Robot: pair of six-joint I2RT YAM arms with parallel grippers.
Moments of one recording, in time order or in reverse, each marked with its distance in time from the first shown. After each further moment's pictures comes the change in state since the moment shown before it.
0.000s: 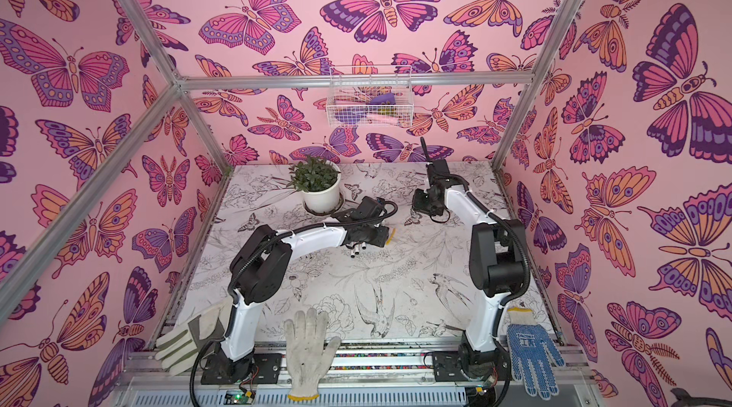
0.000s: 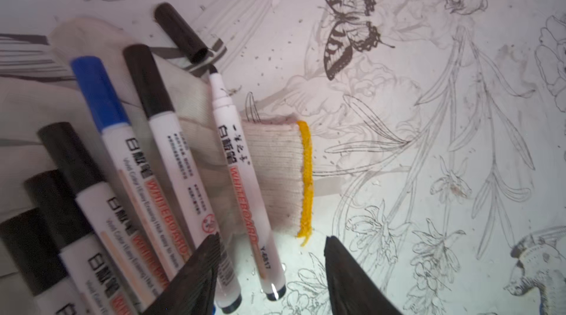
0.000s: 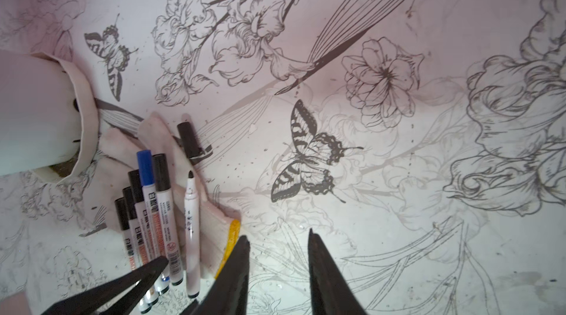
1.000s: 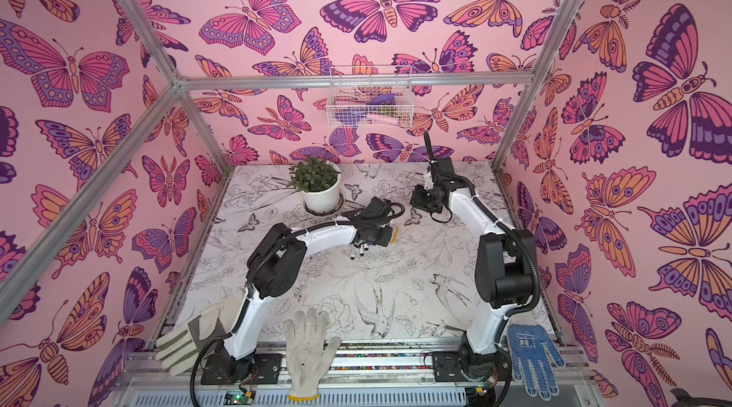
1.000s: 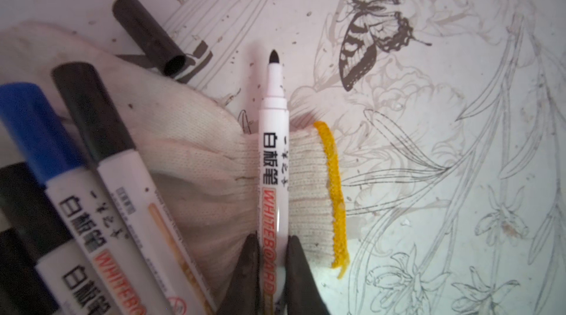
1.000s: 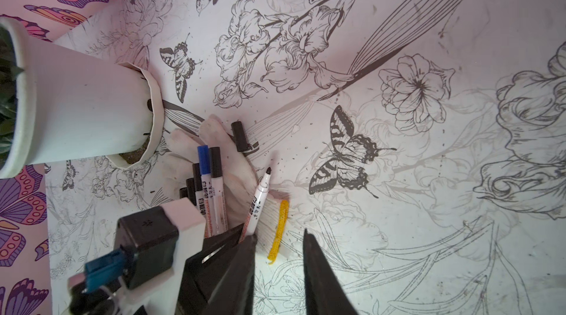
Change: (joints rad) left arm -0.012 0.137 0.136 -0.060 0.004 0.011; right arm -0.005 -0.095 -0.046 0.059 -0.080 0.023
